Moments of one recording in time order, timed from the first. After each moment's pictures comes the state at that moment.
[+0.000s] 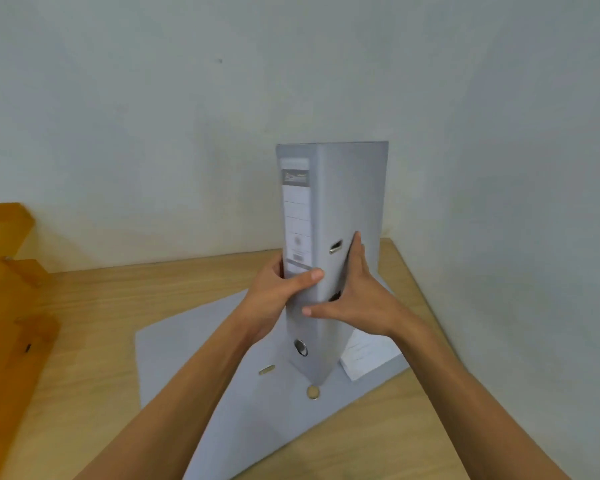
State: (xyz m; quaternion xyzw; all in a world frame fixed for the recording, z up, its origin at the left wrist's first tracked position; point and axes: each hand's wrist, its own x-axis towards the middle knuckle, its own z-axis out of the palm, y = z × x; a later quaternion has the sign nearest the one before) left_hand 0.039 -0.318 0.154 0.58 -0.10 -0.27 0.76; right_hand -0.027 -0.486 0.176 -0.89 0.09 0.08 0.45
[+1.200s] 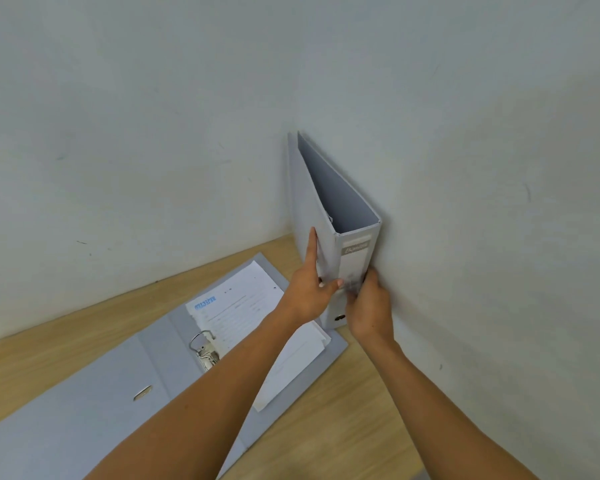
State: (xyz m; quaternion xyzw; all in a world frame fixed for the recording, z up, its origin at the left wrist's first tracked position) left_hand 0.007 -0.610 0.104 0.77 -0.31 -0.26 0.49; right_hand -0.082 -0.707 0.067 -0.81 0.41 -0.18 0.38
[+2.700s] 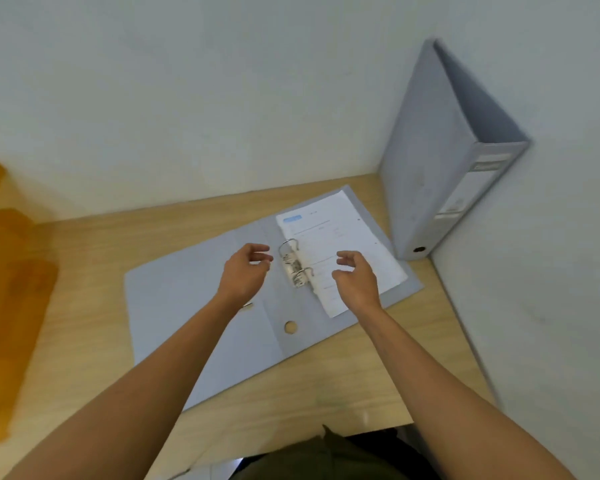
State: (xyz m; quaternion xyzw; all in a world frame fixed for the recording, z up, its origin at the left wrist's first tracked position) left_hand 0.001 -0.346 0.069 0.84 0.05 -0.21 0.49; right_hand -0.072 -0.543 0.026 -0.74 0.33 0.00 0.59
